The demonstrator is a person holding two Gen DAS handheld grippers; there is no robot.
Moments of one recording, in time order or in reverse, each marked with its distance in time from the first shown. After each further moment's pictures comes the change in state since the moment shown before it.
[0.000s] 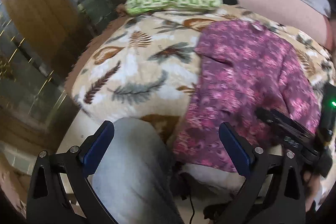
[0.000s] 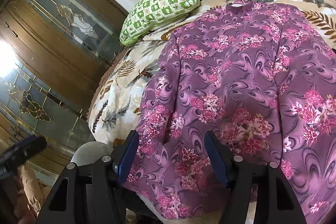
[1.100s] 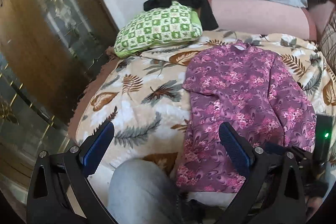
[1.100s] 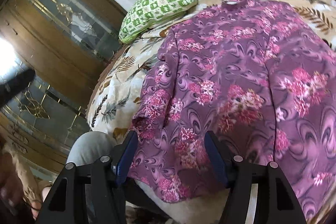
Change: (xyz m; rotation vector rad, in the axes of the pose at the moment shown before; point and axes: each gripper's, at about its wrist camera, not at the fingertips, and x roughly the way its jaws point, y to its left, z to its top) left arm -0.030 -0.011 0.020 0.128 -0.225 -0.007; right arm -0.017 0.001 -0.027 0.022 0.006 -0.005
